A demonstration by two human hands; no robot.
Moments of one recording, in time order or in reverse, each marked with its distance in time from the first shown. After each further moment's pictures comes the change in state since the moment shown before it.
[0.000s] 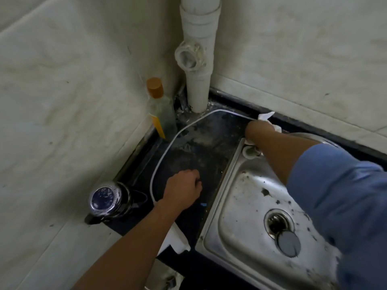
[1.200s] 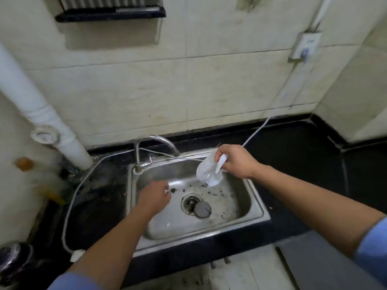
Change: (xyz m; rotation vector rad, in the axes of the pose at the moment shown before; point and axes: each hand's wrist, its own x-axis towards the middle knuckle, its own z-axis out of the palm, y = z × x) left_hand -0.090 0.201 0.026 0.215 -0.066 0.494; right_hand -0.423 0.255 -0.001 0.630 0.506 -0.032
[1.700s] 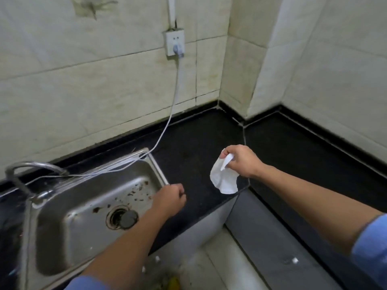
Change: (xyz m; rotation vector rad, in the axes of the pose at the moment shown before) left_hand -0.031 0.328 0.118 -0.035 -0.169 0.373; right_hand -0.215 0.247 -0.145 0.027 0.186 0.371
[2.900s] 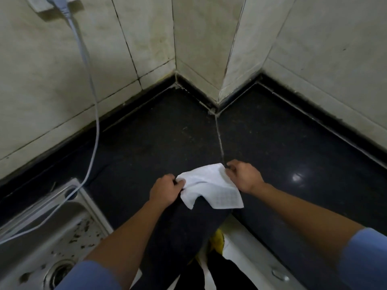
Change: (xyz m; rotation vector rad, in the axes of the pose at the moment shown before) left_hand 0.276 0.061 0.093 -0.187 -0.305 -0.134; right_hand 0.136 0.232 0.034 -0.107 -0.092 0.475
